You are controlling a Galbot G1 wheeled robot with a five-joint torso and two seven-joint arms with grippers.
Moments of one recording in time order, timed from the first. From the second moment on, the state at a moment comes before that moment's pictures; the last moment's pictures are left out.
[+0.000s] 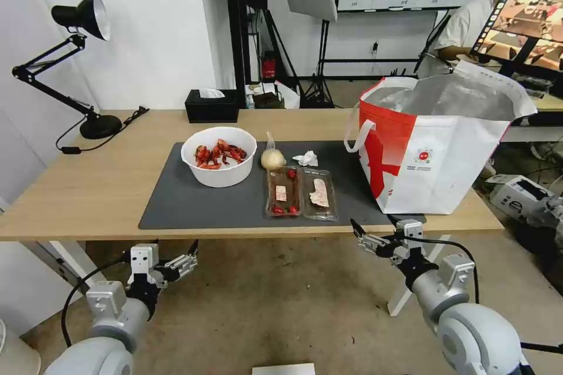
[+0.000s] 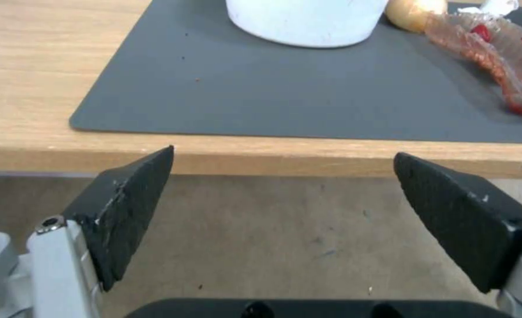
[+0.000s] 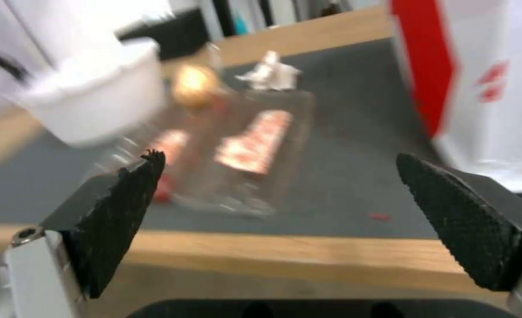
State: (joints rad) left arm 1.67 -1.41 -0.73 -2.30 -0.29 0.48 0.09; right arm -1.47 1.19 0.55 2.23 0.69 -0.42 0.01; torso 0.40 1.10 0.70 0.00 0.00
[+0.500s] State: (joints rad) left arm 1.68 -1.41 -0.74 -2.29 -0.29 0.48 0.09; right arm -1.31 1.23 0.44 2.26 1.55 -0.47 0.51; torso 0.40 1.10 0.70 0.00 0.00
